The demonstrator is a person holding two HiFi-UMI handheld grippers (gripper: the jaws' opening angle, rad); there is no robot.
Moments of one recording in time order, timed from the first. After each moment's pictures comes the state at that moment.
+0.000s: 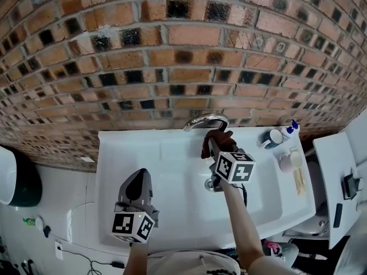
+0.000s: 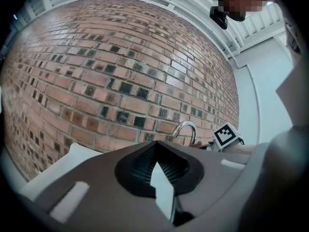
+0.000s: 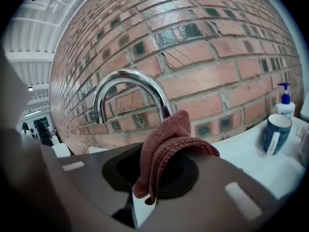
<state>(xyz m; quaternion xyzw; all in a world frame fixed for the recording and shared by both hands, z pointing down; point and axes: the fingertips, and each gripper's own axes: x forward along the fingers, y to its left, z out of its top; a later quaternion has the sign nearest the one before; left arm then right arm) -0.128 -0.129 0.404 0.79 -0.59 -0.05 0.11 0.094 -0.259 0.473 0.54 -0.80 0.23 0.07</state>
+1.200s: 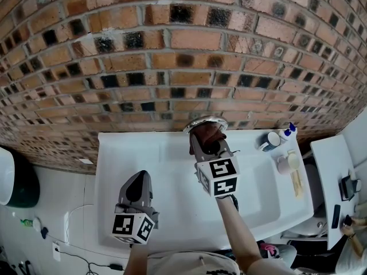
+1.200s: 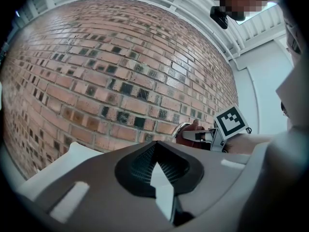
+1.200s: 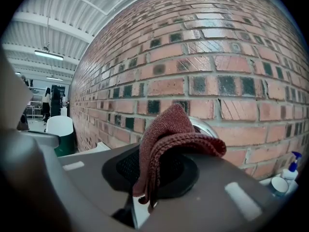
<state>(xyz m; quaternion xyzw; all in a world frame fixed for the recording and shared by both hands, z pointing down) -0.129 -0.126 0.404 0.79 -0.59 -0.06 0.12 0.021 -0.239 0.394 0.50 -0.86 0.04 0.11</state>
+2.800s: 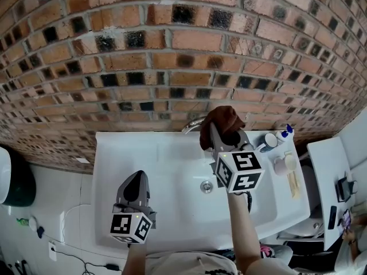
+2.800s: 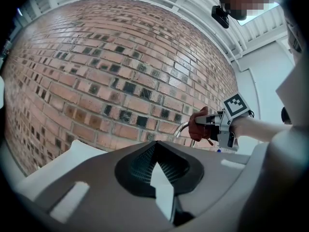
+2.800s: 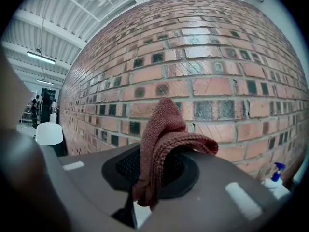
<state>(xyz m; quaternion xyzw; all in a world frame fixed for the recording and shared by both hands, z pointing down) -0.134 -0.126 0.413 0.79 -0.59 -0.07 0.13 0.072 -0.245 0.334 0.55 -0.83 0.03 0.07</state>
